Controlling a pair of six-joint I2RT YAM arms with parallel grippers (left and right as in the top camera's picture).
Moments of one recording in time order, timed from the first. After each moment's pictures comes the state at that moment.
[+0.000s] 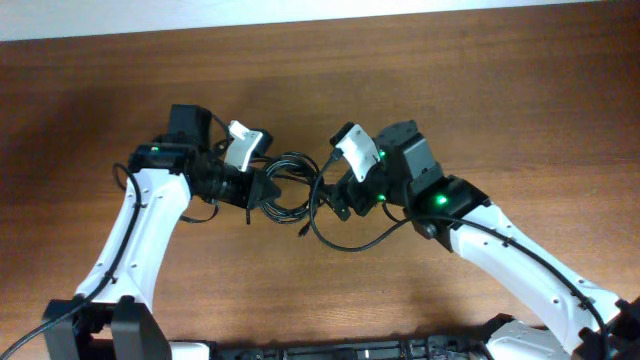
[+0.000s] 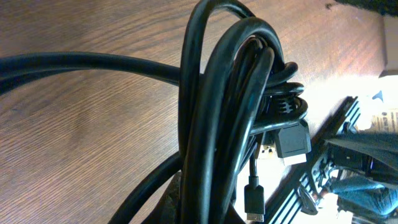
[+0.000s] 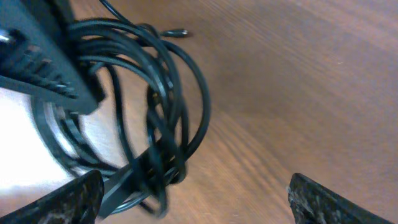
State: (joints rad) left arm -0.12 1.55 1.16 -0.98 0.68 0.24; right arm 0.54 1.37 0.91 -0.25 -0.31 -0.10
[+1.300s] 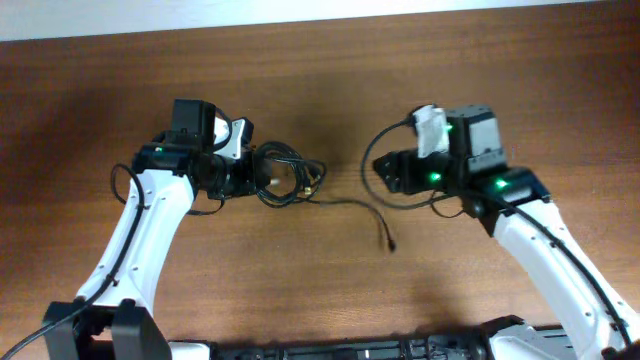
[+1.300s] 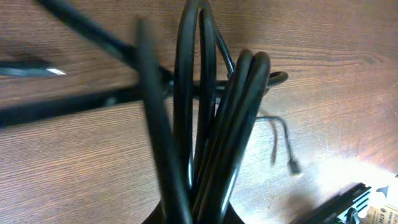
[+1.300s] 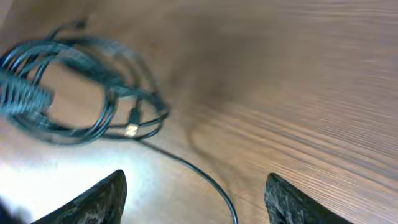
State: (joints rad) left arm -0.13 1.55 1.16 -0.87 0.47 -0.19; right arm 0.24 1.28 0.94 -0.51 -0.41 0.19
